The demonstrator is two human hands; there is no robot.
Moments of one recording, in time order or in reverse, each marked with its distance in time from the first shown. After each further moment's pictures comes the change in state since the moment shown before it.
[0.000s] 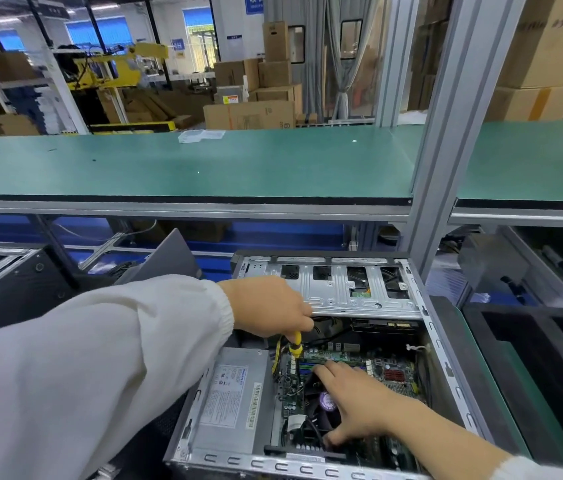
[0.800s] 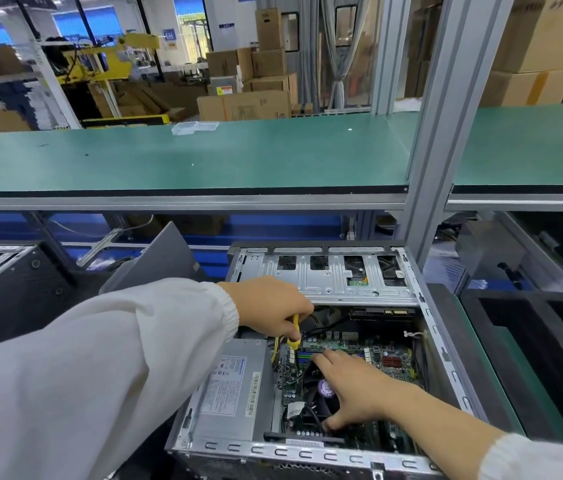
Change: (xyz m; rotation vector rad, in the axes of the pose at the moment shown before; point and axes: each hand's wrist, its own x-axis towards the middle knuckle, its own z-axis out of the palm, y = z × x) left_hand 0.006 0.013 0.008 -0.461 -0.063 -0.297; right_hand -0.001 -0.002 -0.002 -0.020 0.014 -0.013
